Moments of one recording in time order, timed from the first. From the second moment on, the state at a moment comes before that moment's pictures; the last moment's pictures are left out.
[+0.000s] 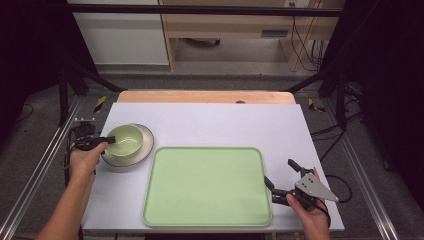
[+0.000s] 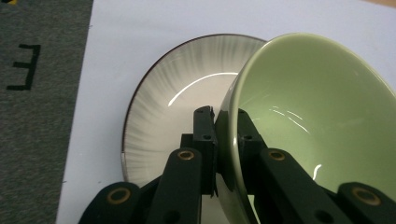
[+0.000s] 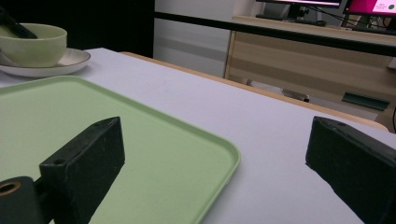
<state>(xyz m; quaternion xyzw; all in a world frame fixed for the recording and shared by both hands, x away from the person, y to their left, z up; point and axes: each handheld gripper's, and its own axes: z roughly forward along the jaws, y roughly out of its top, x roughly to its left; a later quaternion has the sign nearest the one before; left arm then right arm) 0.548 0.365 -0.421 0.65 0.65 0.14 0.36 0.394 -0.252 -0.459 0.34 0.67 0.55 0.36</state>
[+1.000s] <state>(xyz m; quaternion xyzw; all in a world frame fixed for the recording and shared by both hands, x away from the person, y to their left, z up) 0.541 0.274 -0.402 0.72 0.56 0.09 0.40 0.394 -0.253 -0.458 0.34 0.67 0.55 0.36</state>
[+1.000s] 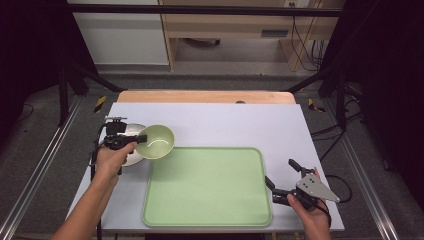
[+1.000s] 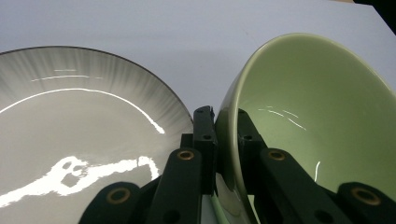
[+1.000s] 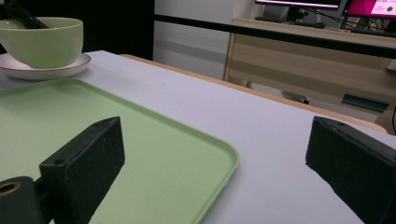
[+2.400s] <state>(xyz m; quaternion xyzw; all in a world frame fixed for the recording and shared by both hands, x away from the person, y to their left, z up) 0.519 0.205 -0.417 0.77 0.49 0.04 0.41 0.393 -0.254 -0.458 0.34 0.67 0.55 0.36</state>
